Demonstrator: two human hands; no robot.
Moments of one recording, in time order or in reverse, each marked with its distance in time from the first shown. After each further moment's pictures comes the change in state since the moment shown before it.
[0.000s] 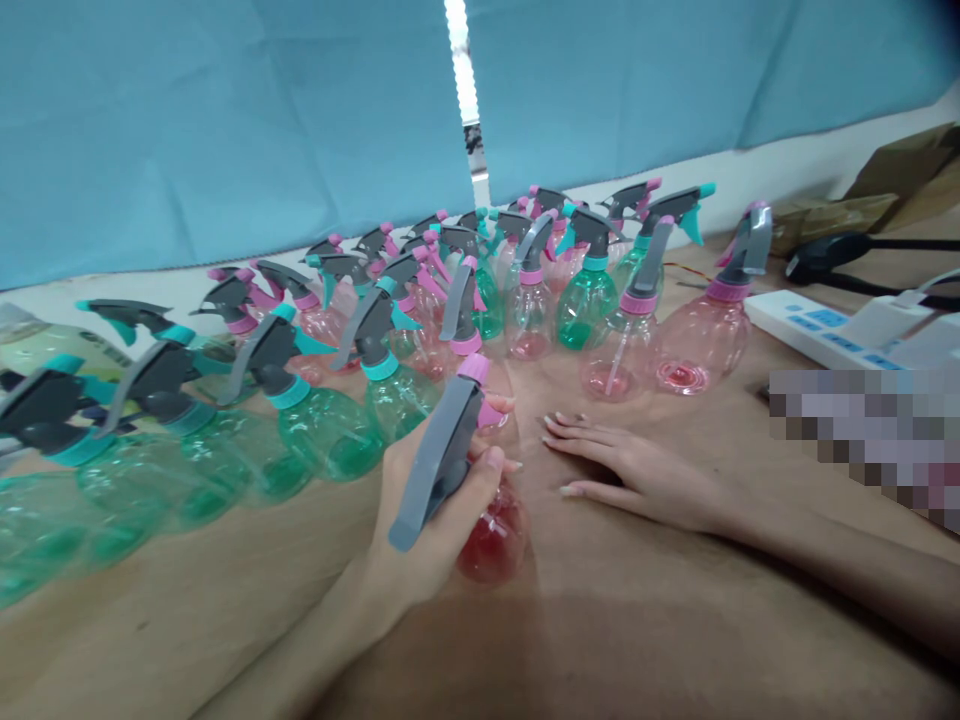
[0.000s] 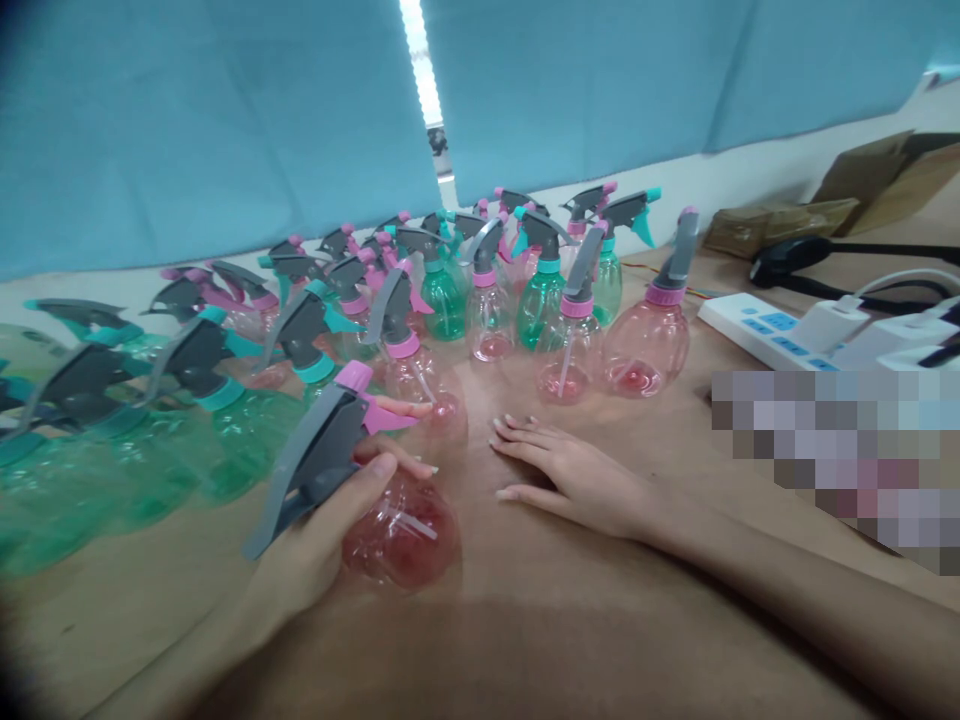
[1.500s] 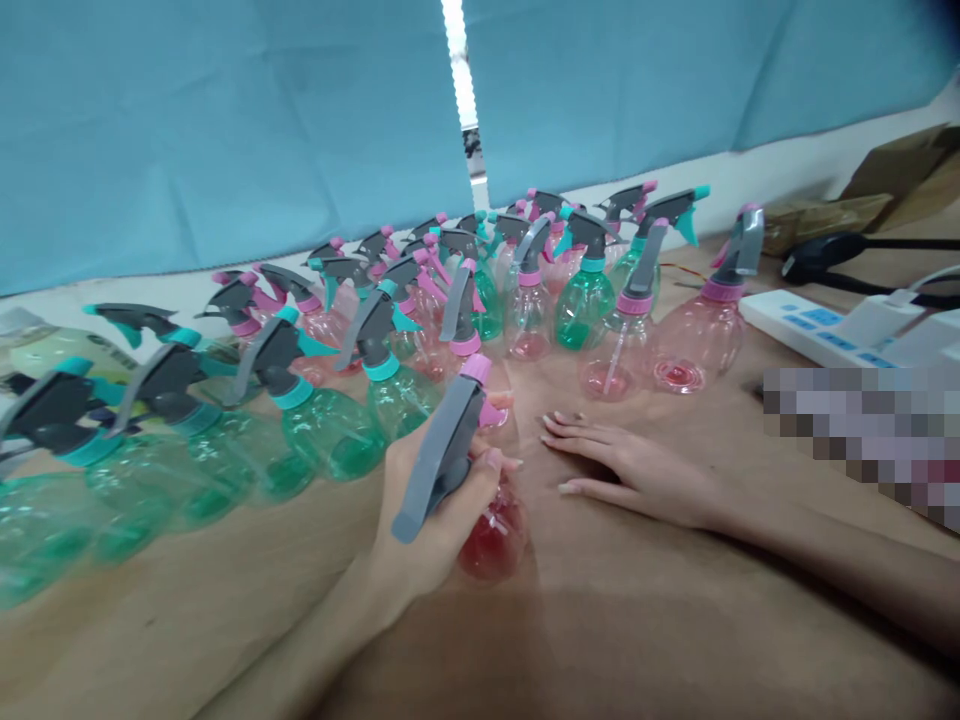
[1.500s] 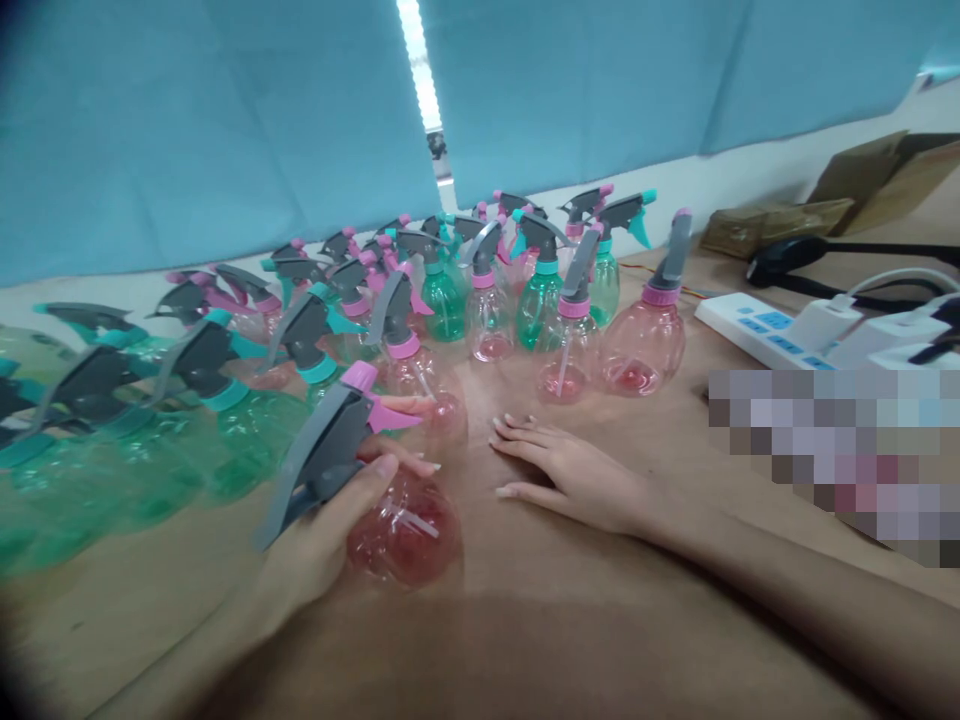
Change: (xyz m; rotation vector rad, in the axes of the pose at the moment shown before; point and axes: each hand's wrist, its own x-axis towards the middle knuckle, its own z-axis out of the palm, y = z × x) left_hand -0.002 0.000 0.004 -0.006 0.045 -0.057; right_hand 0.002 -0.002 -0.001 -0.024 -0.032 0.024
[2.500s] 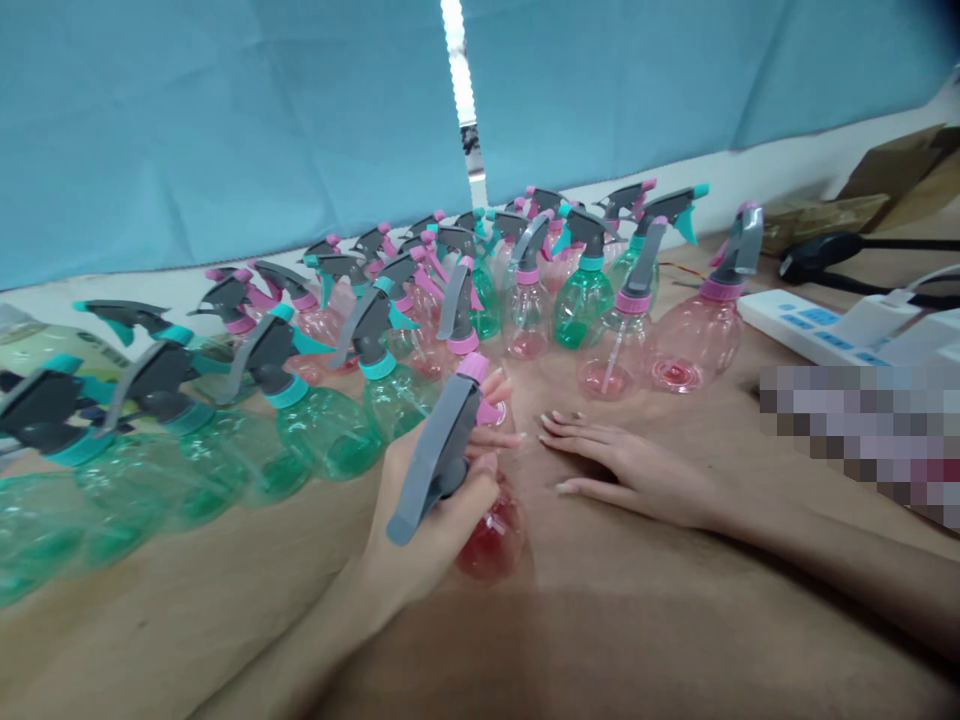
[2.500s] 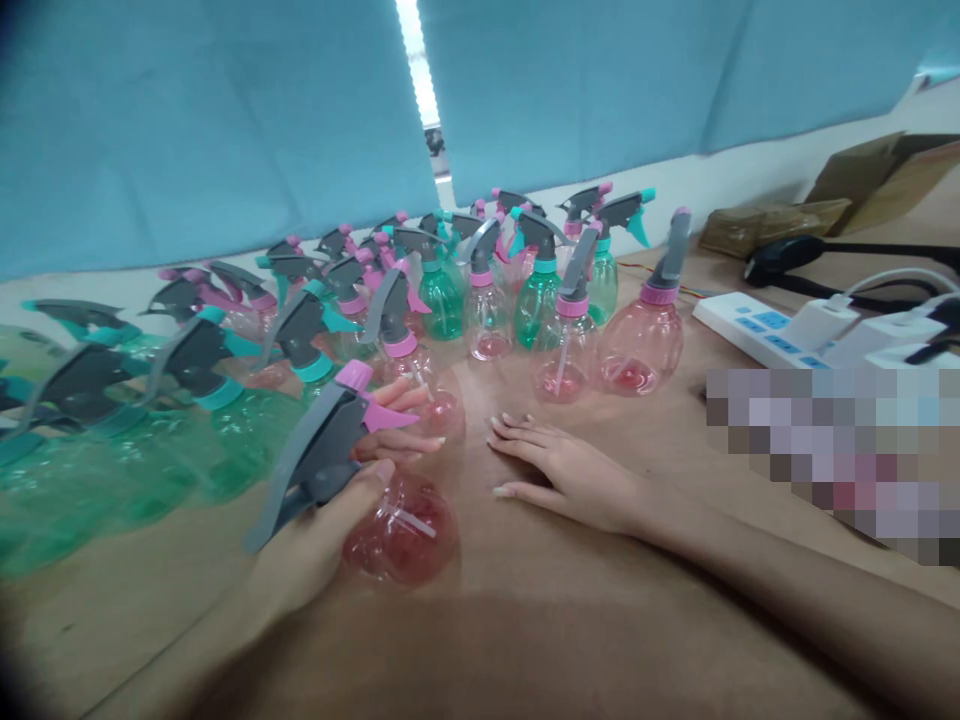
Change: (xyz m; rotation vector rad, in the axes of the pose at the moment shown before) left_hand 0.005 0.010 -0.003 0.021 -0.085 0.004; right_hand 0.000 0.000 0.000 0.005 0.008 -0.007
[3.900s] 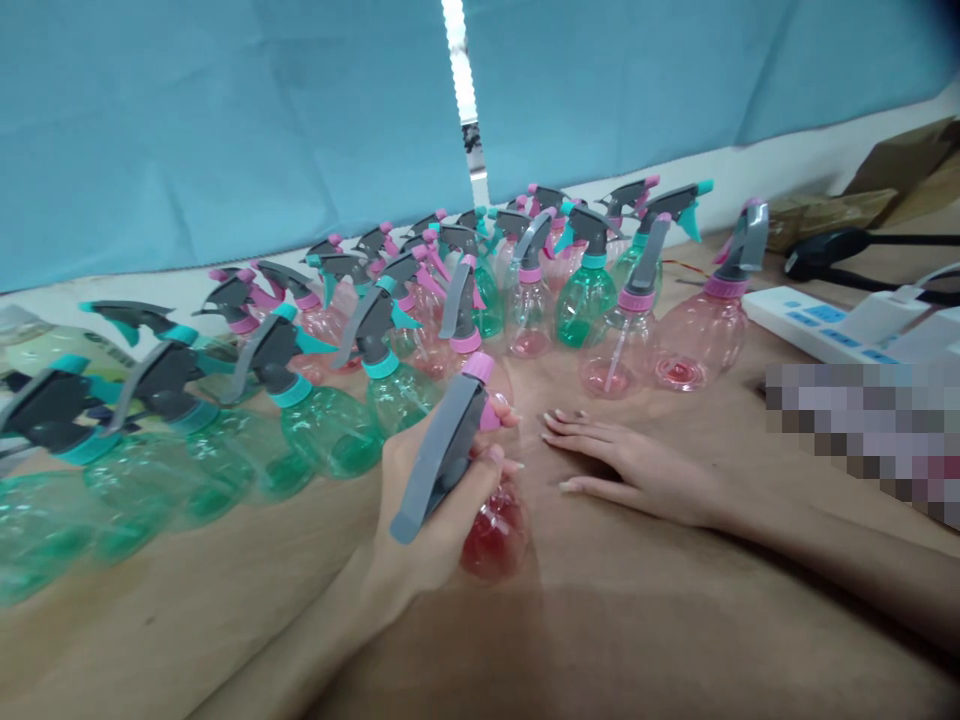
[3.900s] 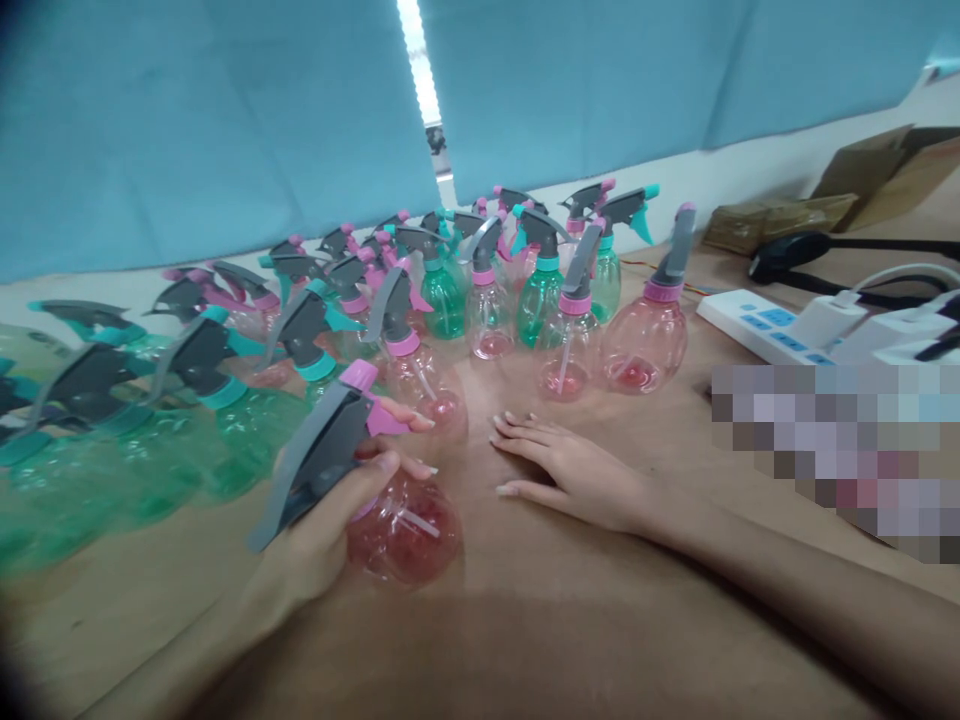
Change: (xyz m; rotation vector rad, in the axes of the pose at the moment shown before) left_hand -0.005 -0.013 0.003 -0.172 0.020 0.005; right_hand -0.001 0.002 0.002 0.030 0.031 -0.011
